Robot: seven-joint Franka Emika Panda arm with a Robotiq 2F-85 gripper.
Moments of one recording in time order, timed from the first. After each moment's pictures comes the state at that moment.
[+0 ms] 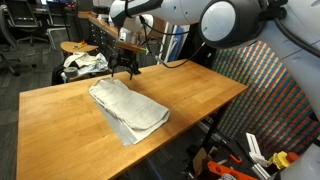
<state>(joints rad) 0.04 0.96 0.07 -0.96 0.28 1.70 0.36</state>
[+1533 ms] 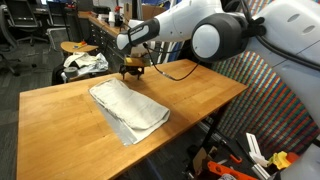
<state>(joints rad) 0.08 1.05 -0.06 -1.00 0.09 2.19 0.32</state>
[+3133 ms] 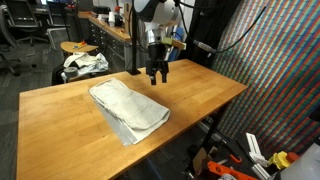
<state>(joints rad) -0.04 0.37 0.10 -1.78 0.09 1.70 -0.36</state>
